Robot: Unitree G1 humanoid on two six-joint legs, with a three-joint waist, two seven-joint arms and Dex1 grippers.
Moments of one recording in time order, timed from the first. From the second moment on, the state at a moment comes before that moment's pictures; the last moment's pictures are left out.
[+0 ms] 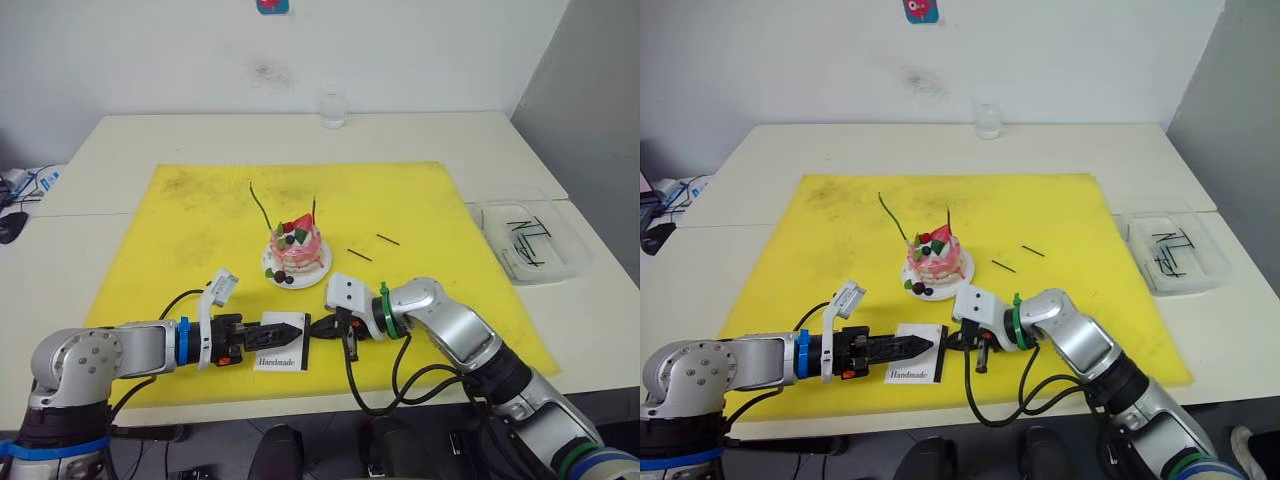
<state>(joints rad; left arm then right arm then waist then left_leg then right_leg) -0.19 0.69 0.25 -0.23 -1.17 1.44 -0.55 -0.57 -0.31 0.57 -0.09 0.12 0.62 1.00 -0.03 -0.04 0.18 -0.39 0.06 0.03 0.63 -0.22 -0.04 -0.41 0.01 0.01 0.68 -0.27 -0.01</state>
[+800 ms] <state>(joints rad) -0.17 0.69 0.22 -0.25 -1.12 1.43 -0.56 -0.57 -0.29 0.58 -0.11 0.12 0.65 1.00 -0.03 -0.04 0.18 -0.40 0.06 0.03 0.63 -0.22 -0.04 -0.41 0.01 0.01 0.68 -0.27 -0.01</state>
